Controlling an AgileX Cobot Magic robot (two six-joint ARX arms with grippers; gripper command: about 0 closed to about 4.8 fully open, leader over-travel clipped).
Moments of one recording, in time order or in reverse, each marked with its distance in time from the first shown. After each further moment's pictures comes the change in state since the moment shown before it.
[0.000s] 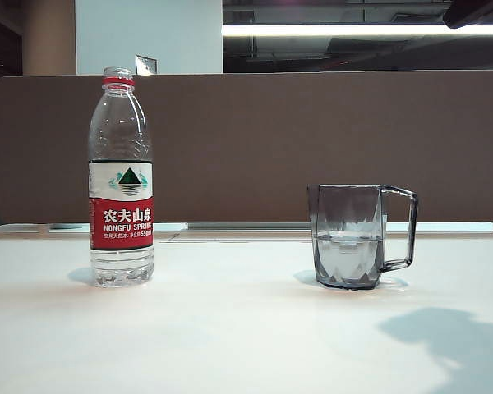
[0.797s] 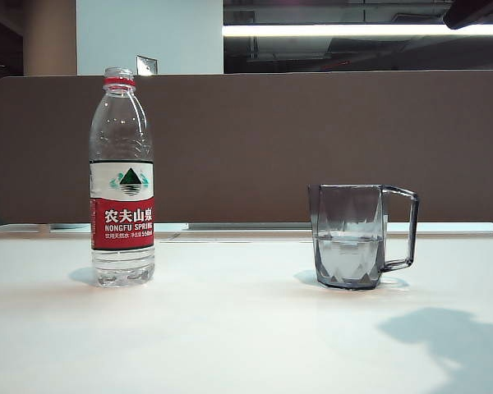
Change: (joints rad) left arm 0.140 0.000 0.014 0.022 -0.001 -0.194; right arm 0.000 0.000 0.000 -0.001 0.000 0.000
